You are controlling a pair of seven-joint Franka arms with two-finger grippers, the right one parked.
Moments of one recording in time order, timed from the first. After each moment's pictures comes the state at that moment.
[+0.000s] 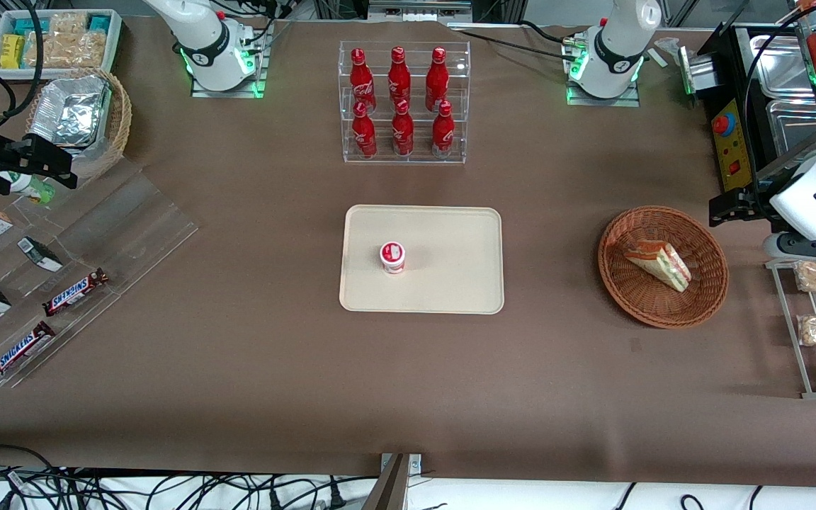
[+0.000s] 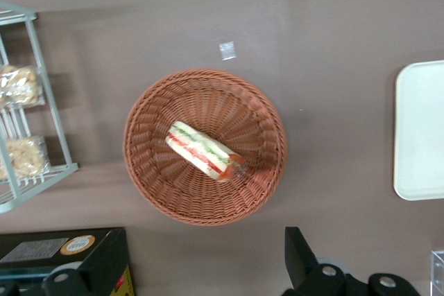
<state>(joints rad) 0.00 0.19 -0.01 -1.50 0.07 1.60 0.06</state>
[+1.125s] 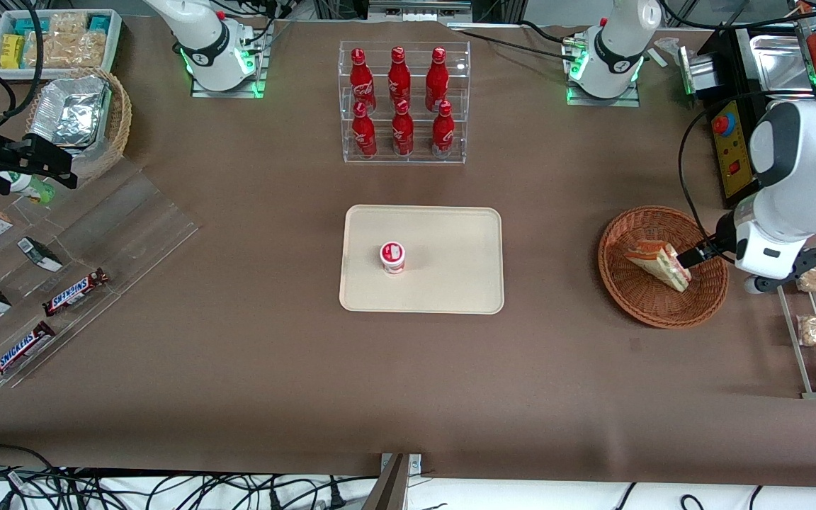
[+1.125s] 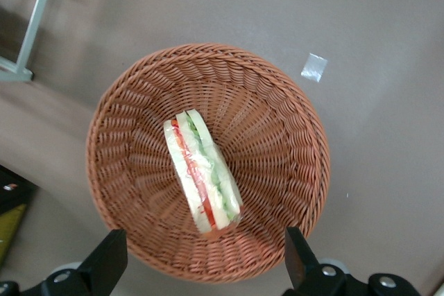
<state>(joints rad) 0.06 0.21 -0.02 -1.94 0.07 2.08 -0.55</state>
